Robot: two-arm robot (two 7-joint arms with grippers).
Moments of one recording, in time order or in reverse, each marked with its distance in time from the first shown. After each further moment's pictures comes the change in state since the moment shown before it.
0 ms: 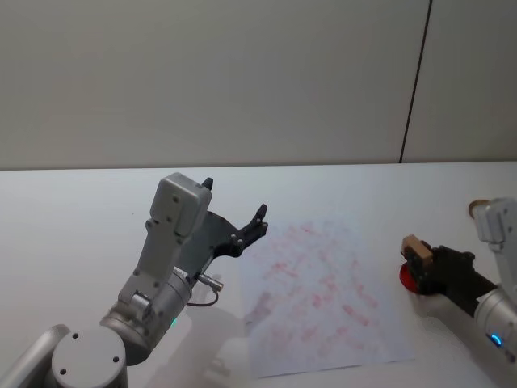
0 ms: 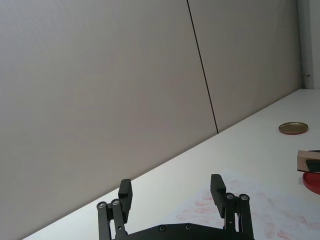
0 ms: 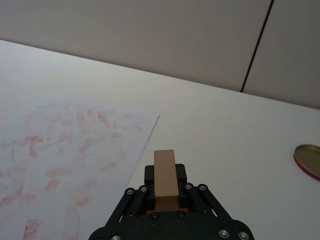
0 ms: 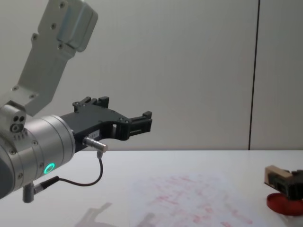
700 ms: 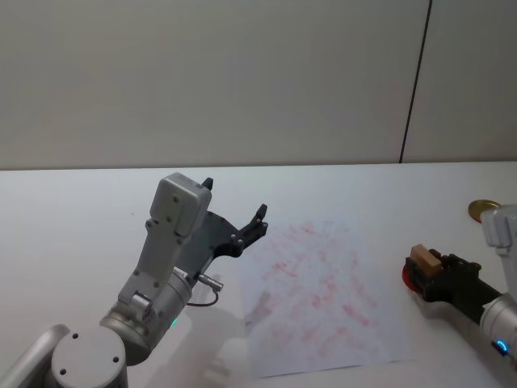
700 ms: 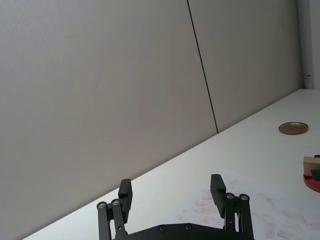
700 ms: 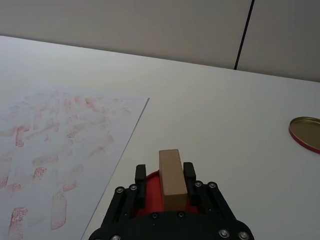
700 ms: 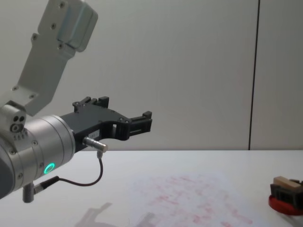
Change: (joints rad) left arm 0.000 0.000 0.000 0.000 0.000 0.000 0.000; right arm -0.009 0.006 0.011 0.011 0.045 0.044 -0.007
